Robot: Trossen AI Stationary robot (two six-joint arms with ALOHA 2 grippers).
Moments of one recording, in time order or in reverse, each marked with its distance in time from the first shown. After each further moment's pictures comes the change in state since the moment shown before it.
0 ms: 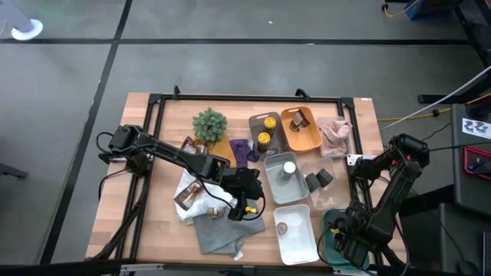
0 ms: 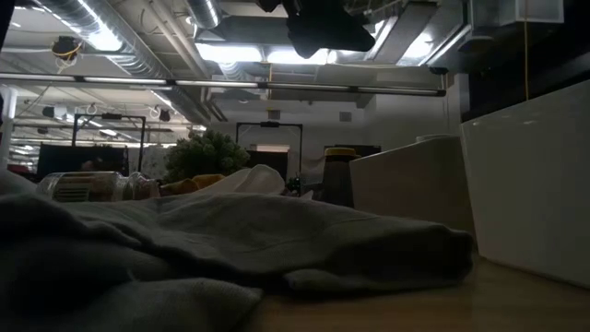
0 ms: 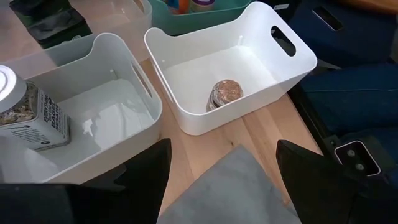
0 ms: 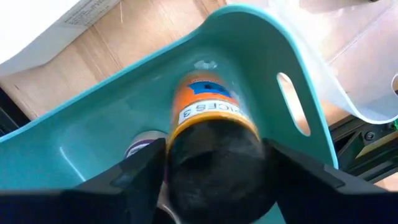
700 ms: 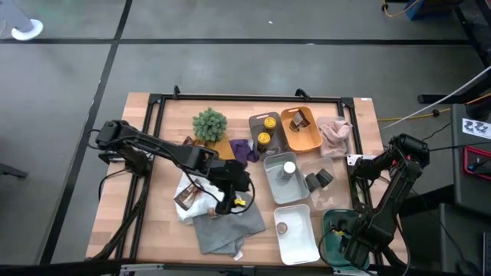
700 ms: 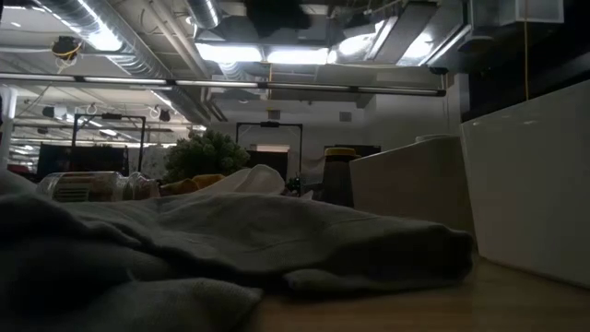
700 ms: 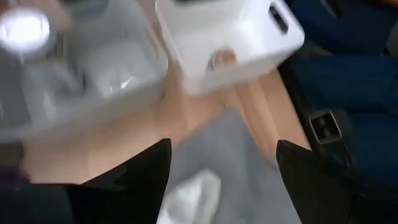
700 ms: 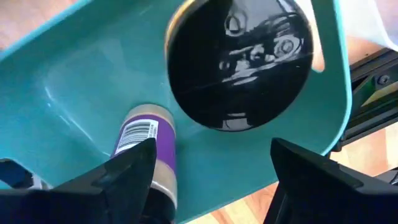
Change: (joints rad) left arm 0.002 -0.142 -0.001 -0.240 -0.001 -0.070; right arm 0.000 0.000 0.006 -0.008 -0.204 0.006
